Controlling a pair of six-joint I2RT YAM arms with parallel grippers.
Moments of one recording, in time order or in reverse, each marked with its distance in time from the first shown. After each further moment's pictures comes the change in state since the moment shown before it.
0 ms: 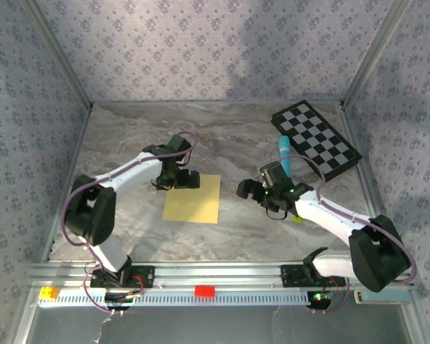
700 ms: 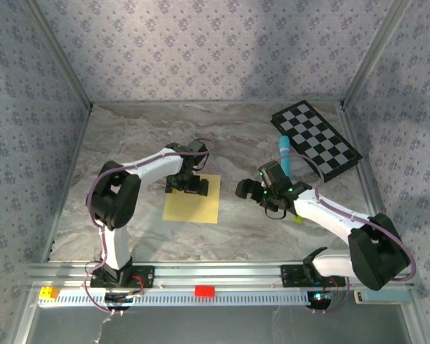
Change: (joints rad) left arm -0.084 0.201 0.133 -0.113 -0.032 0.010; right arm 0.011 0.011 0.018 -0.015 0.011 0.000
